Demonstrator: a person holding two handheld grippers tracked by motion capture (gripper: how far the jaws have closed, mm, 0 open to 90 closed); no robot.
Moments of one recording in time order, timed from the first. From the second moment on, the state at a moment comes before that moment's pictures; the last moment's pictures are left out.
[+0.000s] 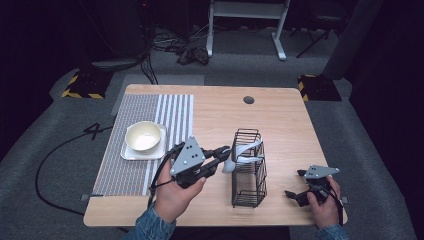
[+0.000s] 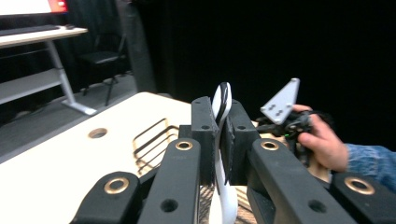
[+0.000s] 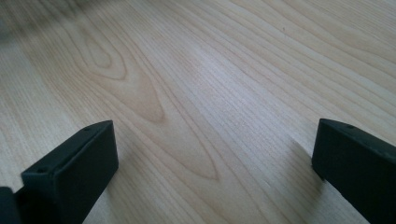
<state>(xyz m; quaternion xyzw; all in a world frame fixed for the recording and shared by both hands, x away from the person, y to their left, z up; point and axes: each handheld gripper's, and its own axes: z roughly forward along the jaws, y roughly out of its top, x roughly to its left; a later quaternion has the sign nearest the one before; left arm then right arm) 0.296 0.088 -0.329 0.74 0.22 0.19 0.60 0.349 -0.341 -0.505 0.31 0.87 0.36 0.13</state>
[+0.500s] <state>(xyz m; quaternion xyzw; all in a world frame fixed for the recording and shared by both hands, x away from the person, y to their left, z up) 0.306 0.133 -0.335 0.73 0.29 0.24 0.57 0.351 -0.340 -0.505 0.31 0.87 0.36 0.13</state>
